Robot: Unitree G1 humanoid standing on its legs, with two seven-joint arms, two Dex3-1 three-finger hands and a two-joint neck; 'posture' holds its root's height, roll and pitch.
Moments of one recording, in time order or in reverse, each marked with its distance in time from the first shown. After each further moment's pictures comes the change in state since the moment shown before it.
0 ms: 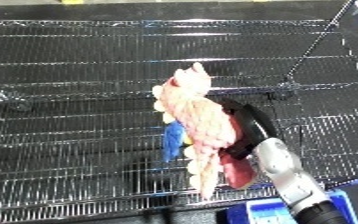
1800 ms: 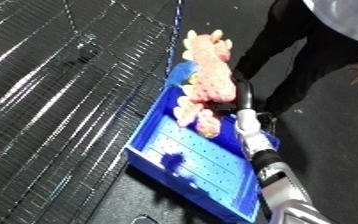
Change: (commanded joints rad) left arm 0.032 -0.046 -0.028 0.055 0.042 0.035 -0.036; right arm 0.814 0.205 -0.955 0.111 0.389 -0.157 -0.231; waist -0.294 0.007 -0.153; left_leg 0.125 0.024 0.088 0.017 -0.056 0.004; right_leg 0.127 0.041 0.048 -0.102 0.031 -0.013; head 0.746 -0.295
